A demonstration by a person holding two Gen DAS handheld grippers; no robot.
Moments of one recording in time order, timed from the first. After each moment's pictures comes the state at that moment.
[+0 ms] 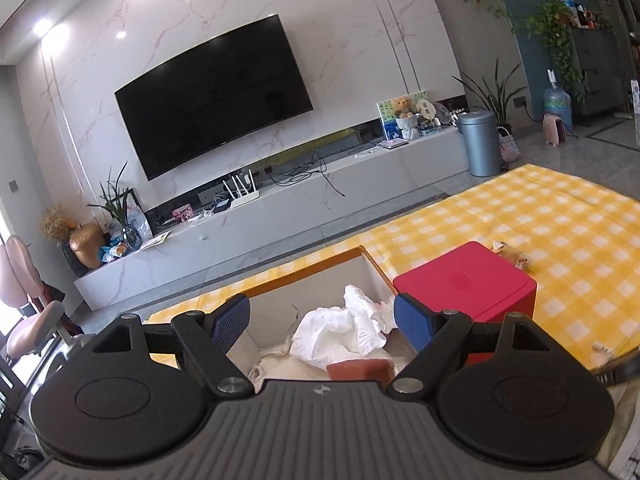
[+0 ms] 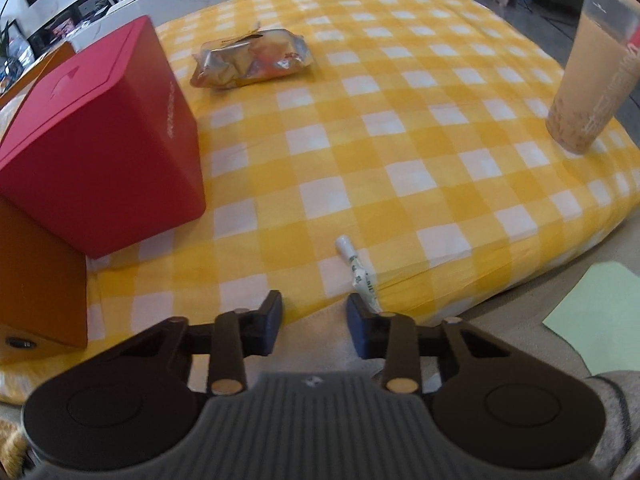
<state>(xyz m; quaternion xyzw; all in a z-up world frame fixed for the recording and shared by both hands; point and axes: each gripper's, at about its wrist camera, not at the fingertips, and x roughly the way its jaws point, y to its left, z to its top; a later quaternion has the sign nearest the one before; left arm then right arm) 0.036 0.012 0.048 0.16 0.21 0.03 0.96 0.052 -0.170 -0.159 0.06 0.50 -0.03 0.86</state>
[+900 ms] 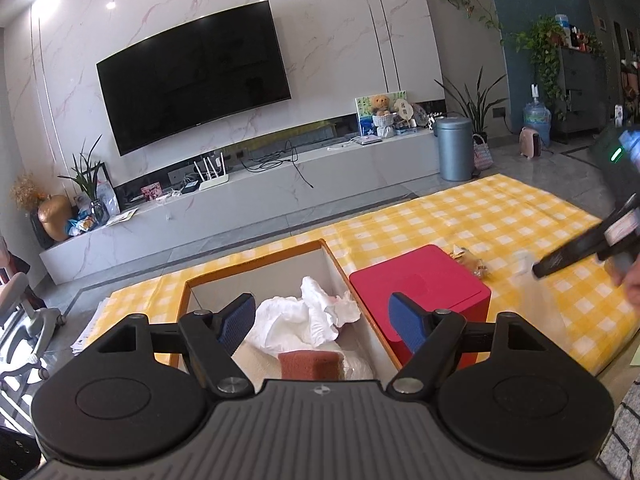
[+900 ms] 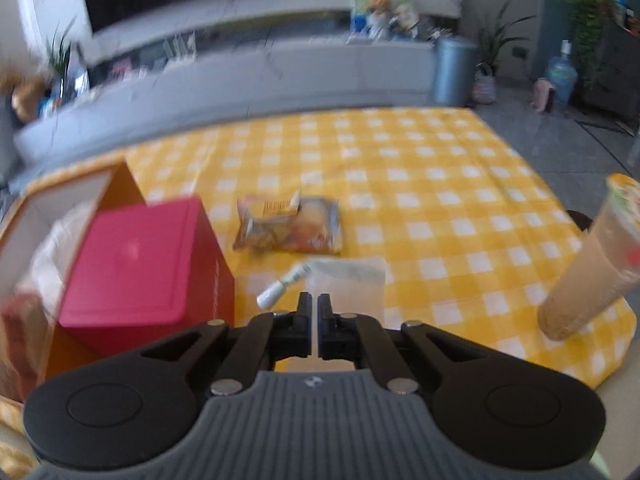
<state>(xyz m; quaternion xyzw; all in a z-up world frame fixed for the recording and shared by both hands) 0.029 0.005 0.052 0.12 0.24 -0.02 0.96 0.110 -0.185 -0.070 0.00 0.40 0.03 0.92</state>
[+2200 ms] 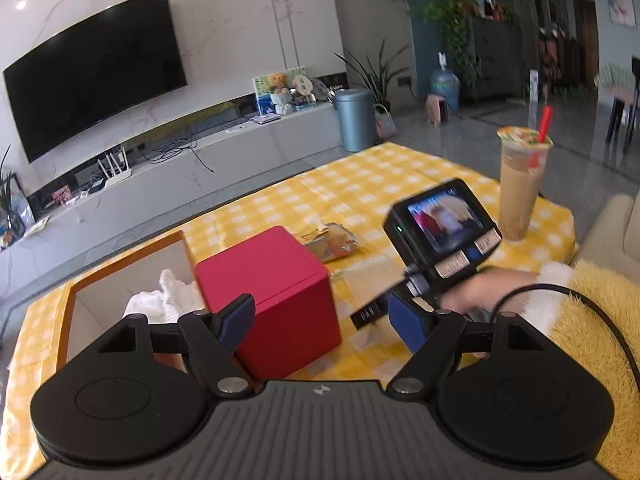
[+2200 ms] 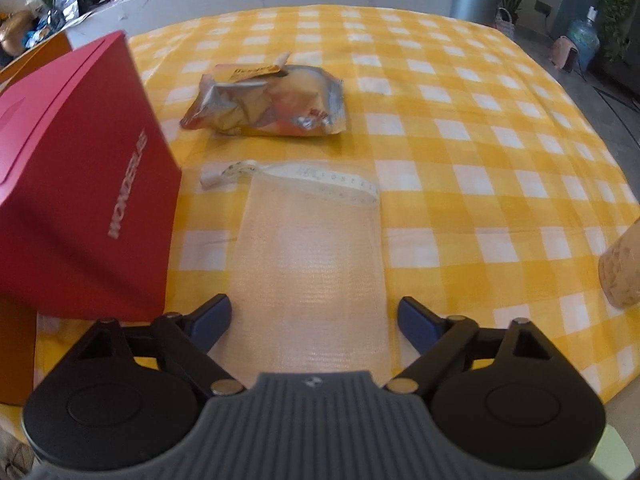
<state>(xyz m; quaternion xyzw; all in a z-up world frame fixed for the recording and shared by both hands) 0.016 -0.097 0.039 0.15 0.29 -0.15 0.94 0.145 -0.193 -0.166 -0.01 0.48 0.03 0.88</state>
